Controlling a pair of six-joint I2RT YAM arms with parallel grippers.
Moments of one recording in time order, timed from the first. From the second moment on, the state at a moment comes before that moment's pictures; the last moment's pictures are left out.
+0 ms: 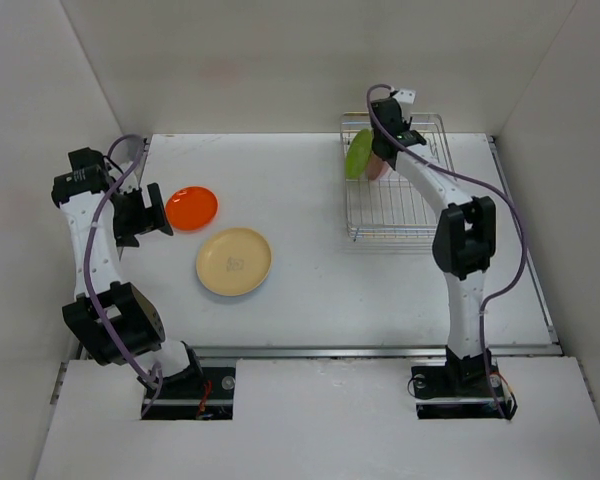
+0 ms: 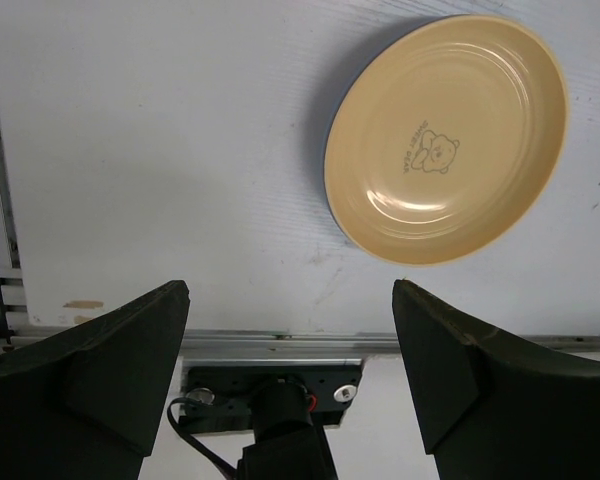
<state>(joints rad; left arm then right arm) 0.39 1.48 1.52 -1.28 0.27 0.09 0.33 2.20 2.06 -0.48 0.63 0.33</state>
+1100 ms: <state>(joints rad) 0.37 1.45 1.52 -1.29 0.28 0.10 0.65 1.67 1.72 -0.20 0.04 0.16</state>
